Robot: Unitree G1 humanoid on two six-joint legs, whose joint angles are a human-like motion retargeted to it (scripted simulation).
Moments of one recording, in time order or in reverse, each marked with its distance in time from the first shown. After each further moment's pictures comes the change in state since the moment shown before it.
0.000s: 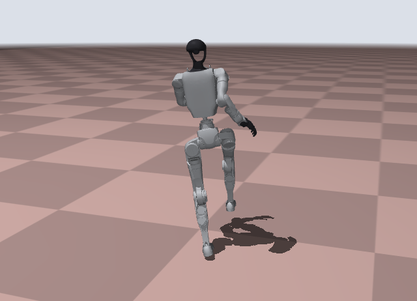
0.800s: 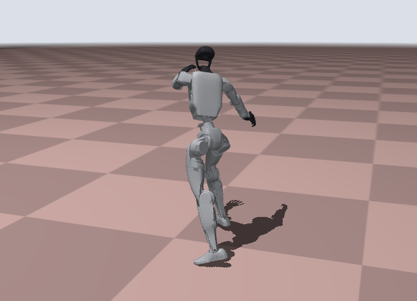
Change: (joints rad) left arm -1.027 -0.012 0.132 0.807 0.548 -0.164 0.509; right arm -1.644 -0.718 -0.178 1.311 0.373 0.065 -0.022; waist -0.108 0.174 0.027; left_leg -0.091 0.142 0.532 -0.144 0.287 -0.122; right_leg -0.193 -0.384 0.170 0.435 -0.464 0.054
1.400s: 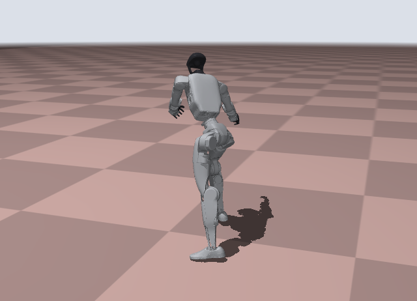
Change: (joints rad) left arm 0.227 -0.161 0.047 0.219 0.066 0.033 0.043; right arm -0.028 0.072 0.091 -0.430 0.299 -0.038 0.051; waist 0.003 0.056 0.077; left_leg -0.310 0.024 -0.052 -0.058 -0.002 0.000; right_leg -0.275 -0.150 -0.127 0.045 0.000 -0.069
